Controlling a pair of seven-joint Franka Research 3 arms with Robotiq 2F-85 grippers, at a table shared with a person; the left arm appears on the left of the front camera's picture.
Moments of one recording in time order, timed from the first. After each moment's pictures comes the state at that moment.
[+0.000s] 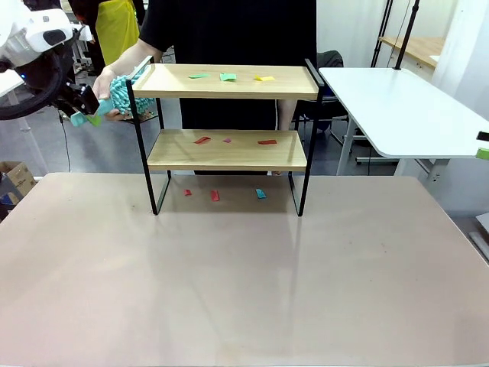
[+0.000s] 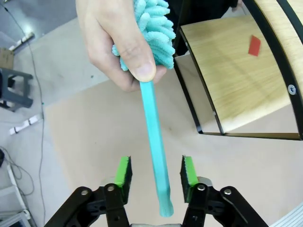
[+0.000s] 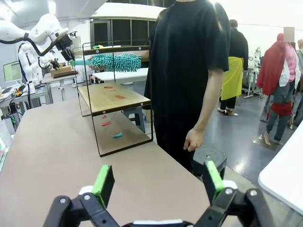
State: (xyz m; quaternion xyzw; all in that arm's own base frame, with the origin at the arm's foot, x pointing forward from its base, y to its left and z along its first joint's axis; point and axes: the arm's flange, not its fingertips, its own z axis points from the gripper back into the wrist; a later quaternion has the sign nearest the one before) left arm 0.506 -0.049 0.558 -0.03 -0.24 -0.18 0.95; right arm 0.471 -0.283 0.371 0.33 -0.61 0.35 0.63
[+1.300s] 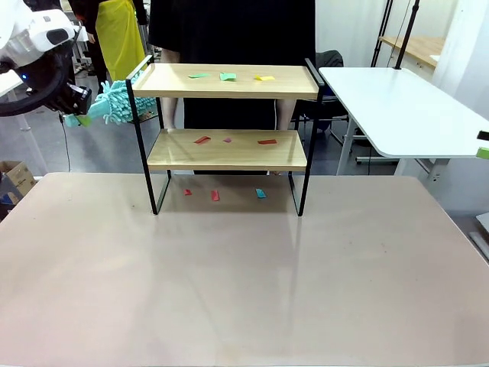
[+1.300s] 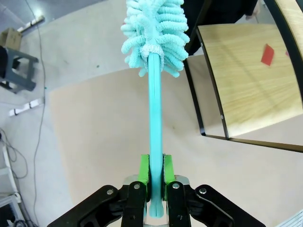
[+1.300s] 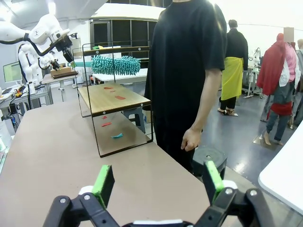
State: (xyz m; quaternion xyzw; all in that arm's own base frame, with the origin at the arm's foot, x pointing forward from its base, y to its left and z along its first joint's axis) left arm 0.506 -0.050 0.556 -0.02 -0.23 -0.13 0.96; right arm 0.471 -0.283 0.372 0.34 -0.61 0.35 0.63
